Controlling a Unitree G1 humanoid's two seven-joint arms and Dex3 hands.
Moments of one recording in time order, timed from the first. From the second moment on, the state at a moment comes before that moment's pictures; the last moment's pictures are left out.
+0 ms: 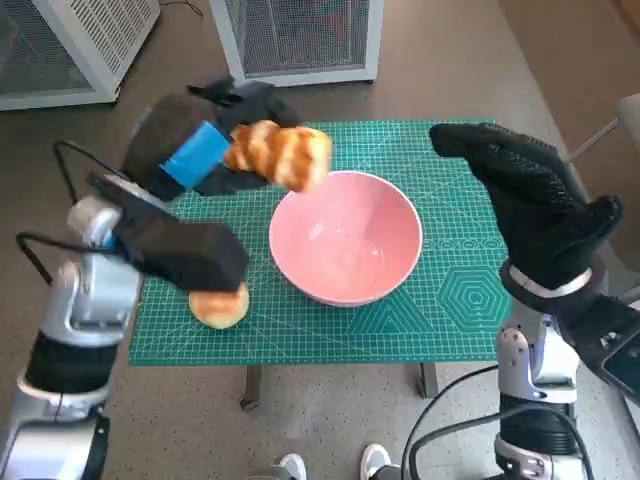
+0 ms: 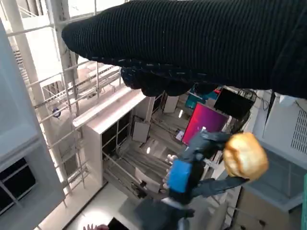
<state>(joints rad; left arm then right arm) -0.75 0.53 -0.18 -0.02 0.46 -0.07 -0.24 -0.57 -0.17 -0.13 0.13 0.49 -0.52 0.65</state>
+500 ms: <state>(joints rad) -0.76 0.46 -0.29 0.08 0.47 -0.14 -0.35 -0.55 -0.17 -0.14 0.12 0.48 -0.52 0.65</state>
